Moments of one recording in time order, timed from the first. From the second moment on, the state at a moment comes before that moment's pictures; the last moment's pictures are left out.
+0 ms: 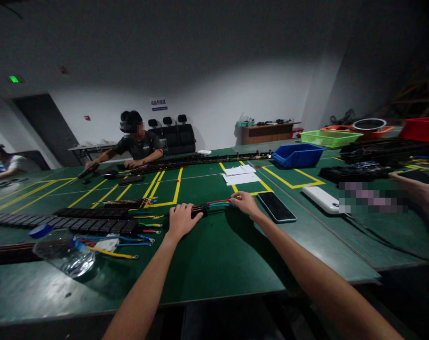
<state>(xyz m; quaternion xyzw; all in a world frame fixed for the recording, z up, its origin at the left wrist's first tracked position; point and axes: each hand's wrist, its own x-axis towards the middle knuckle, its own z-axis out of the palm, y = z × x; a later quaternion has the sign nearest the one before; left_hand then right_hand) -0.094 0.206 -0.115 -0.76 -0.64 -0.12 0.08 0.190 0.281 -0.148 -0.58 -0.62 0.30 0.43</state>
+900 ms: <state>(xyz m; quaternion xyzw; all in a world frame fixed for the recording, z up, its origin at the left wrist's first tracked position) -0.092 0.203 -0.111 -0.76 -0.64 -0.12 0.05 0.186 0.270 -0.134 -0.49 -0.50 0.50 0.52</state>
